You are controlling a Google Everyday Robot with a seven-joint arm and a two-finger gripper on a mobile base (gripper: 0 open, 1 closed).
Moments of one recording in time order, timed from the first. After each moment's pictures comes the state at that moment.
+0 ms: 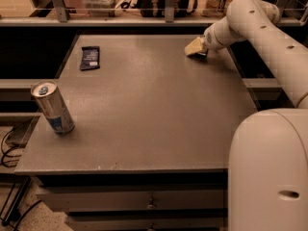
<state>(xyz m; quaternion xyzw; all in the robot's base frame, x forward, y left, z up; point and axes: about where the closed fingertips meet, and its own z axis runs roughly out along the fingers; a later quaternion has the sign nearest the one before) 0.848 -0.171 0.833 -0.20 0.90 0.09 0.38</state>
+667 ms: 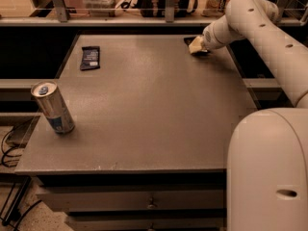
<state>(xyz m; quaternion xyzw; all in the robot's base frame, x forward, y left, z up) 0.848 -0.171 0.838 -0.20 0.90 0.09 0.38</state>
